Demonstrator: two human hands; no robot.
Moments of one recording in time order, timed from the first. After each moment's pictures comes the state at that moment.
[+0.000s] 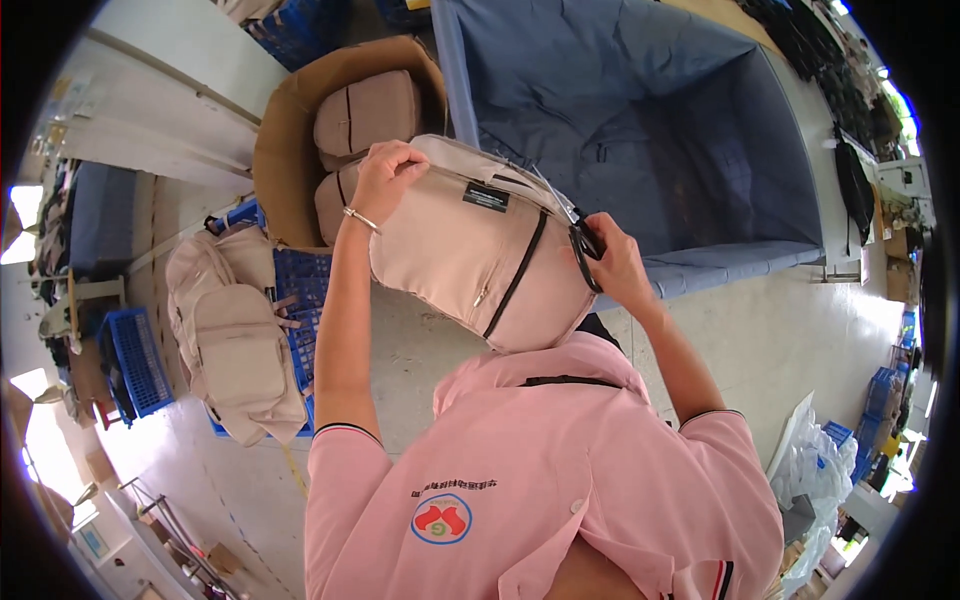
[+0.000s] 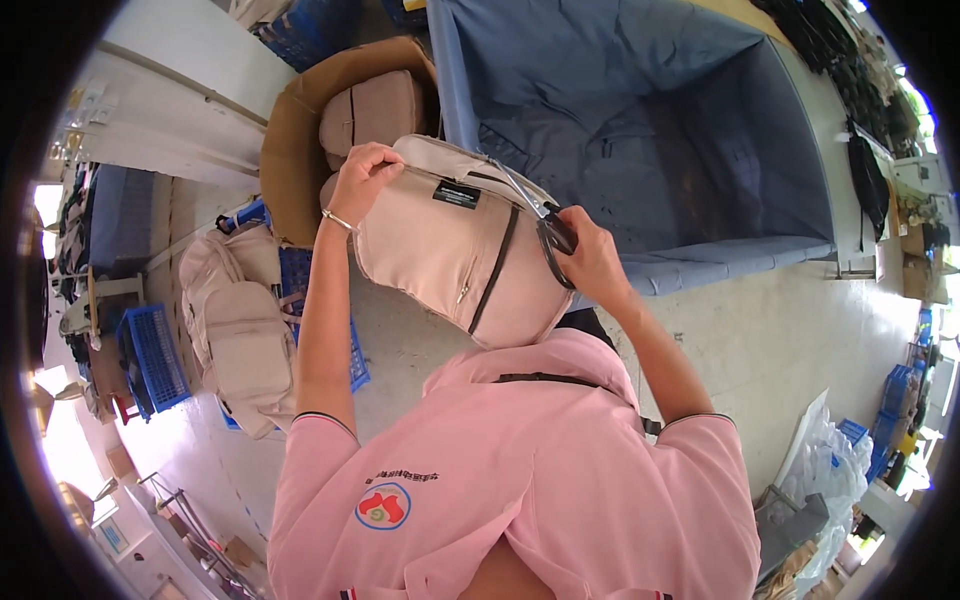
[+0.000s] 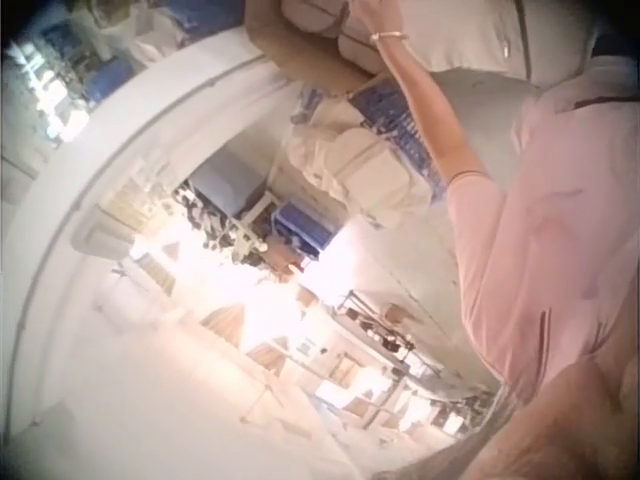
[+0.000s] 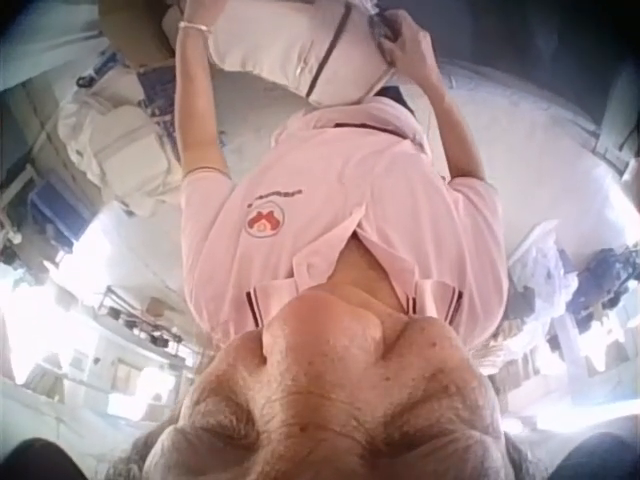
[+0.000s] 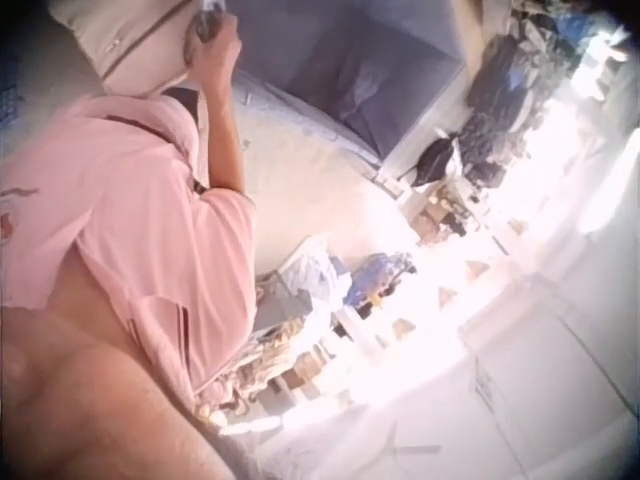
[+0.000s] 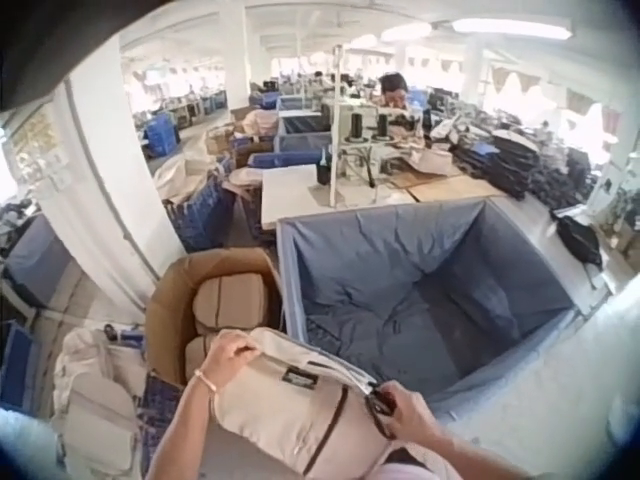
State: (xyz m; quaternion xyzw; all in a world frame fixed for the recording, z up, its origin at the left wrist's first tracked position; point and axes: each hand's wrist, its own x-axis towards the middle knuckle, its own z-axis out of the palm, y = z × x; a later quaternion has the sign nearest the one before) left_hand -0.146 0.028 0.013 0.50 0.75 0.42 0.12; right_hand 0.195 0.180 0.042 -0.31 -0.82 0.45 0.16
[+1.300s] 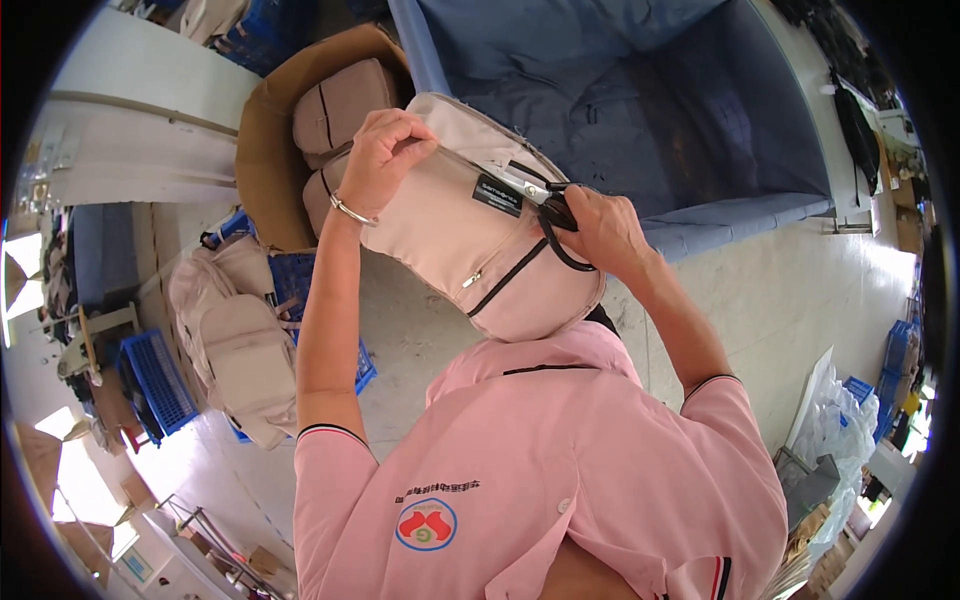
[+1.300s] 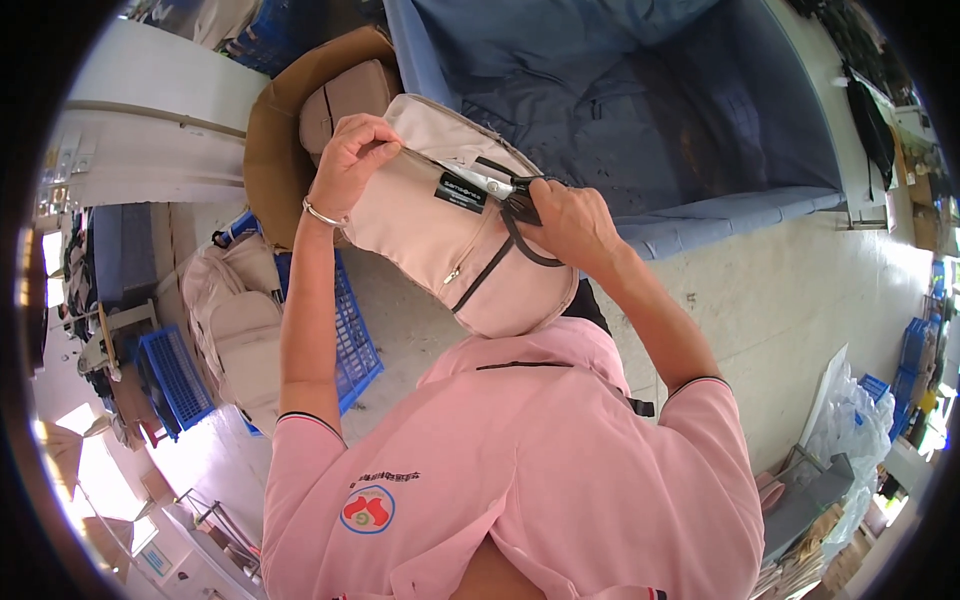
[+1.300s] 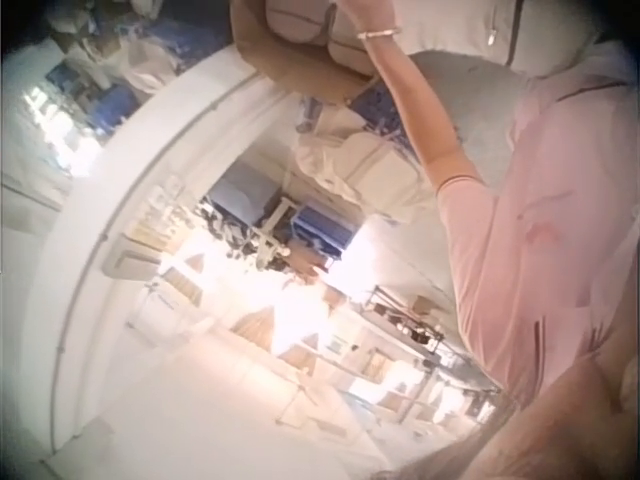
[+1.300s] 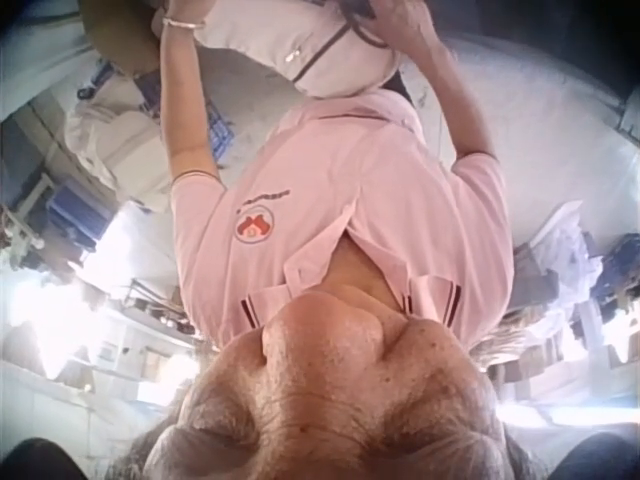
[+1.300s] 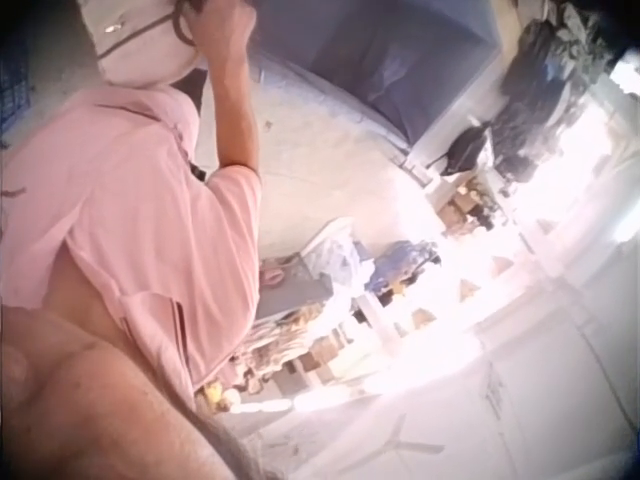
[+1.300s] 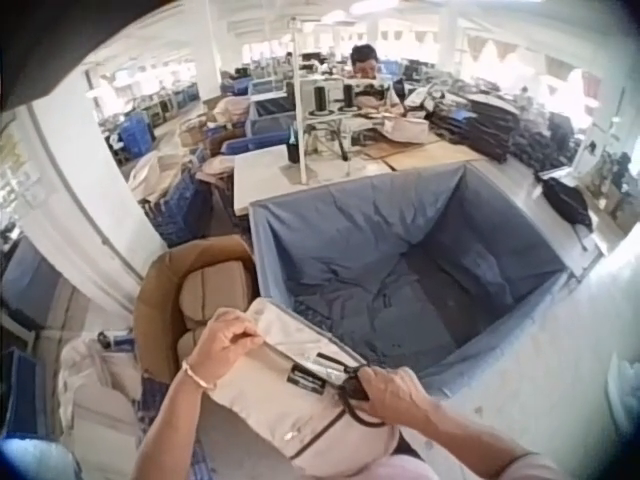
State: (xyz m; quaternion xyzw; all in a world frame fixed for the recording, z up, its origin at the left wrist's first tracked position) left_hand -0.102 0.067 0.065 0.54 0.67 0.46 0.19; right_hand 0.191 0.193 0.048 -0.21 -0.95 0.19 0.09
